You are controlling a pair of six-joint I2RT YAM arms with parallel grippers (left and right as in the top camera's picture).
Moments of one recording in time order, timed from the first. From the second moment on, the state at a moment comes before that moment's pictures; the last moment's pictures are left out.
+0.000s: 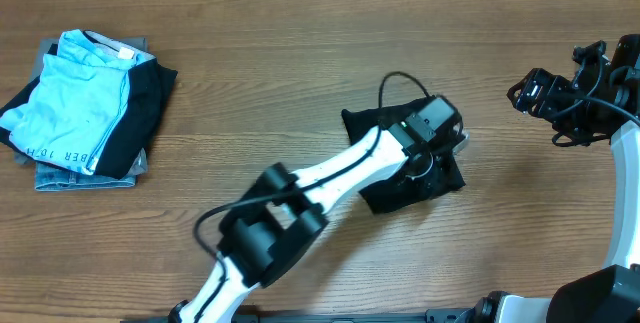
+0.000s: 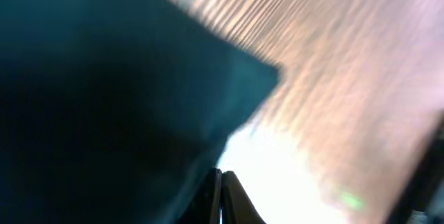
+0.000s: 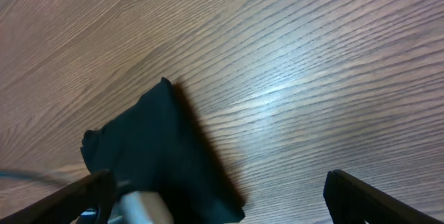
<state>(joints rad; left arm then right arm) -0.90 2.22 1.73 -0.71 0.38 -0.23 -0.36 1.52 1.40 -1.03 -0.35 0.12</state>
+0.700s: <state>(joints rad) -0.78 2.13 1.73 -0.90 0.07 -0.46 -0.36 1.52 1.40 -1.03 -0.35 0.12</state>
